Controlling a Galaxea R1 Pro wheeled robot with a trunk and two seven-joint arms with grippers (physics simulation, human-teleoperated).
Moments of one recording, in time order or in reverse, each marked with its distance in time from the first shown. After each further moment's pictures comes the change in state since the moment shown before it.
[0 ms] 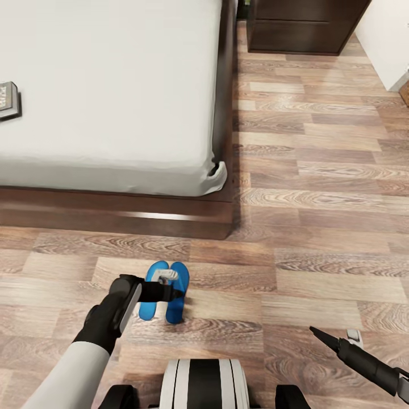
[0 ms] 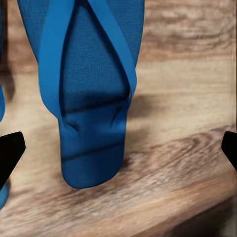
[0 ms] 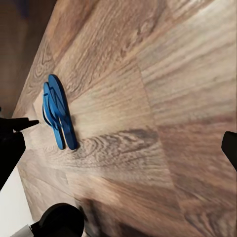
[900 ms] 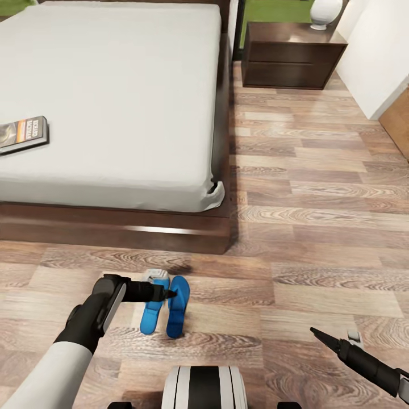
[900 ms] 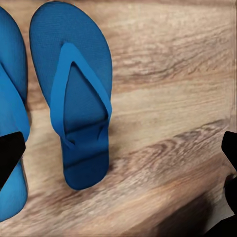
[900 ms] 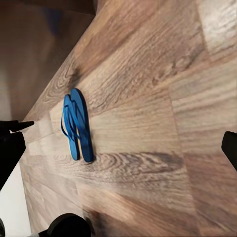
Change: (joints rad) left arm 0.002 0.096 0.007 -0.012 -0.003 -0.003 -0.221; right arm 0.000 -0.003 -0.001 0.005 0.004 0.003 0.000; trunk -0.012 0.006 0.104
